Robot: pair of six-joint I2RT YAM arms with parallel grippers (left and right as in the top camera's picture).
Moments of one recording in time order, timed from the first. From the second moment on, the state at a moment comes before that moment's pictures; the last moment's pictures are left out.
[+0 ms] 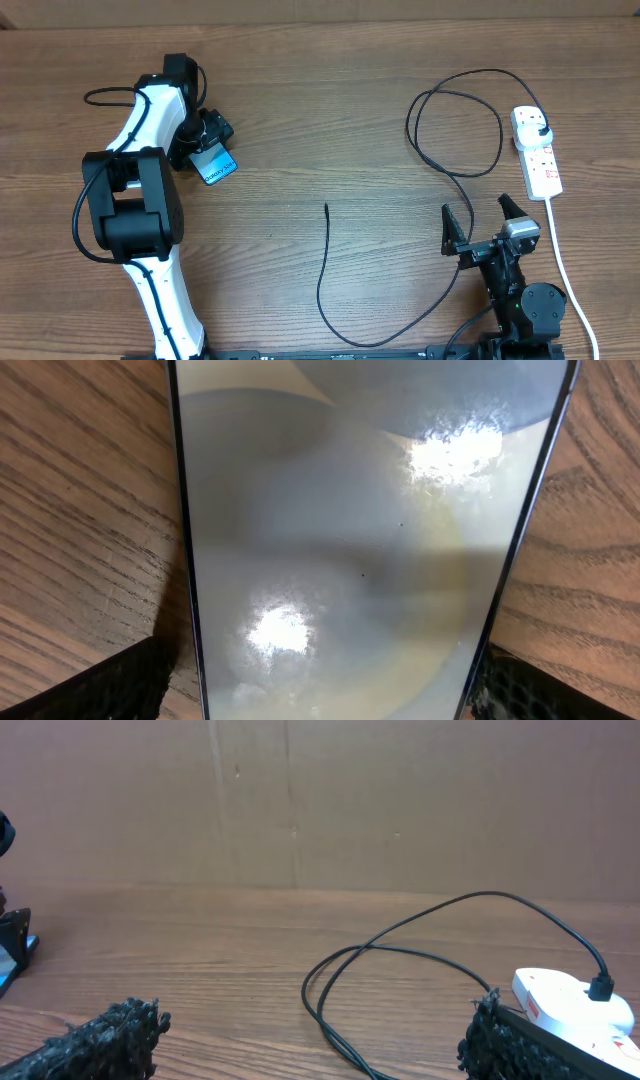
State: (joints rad) left arm 0.05 2.25 1.71 -0.97 -0.03 -0.63; right arm -0.01 0.01 0.02 -0.02 -0.20 0.03
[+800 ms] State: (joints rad) left arm 0.05 2.25 1.71 -0.97 -0.03 -0.63; right arm -0.01 0.01 0.02 -0.02 -0.20 0.03
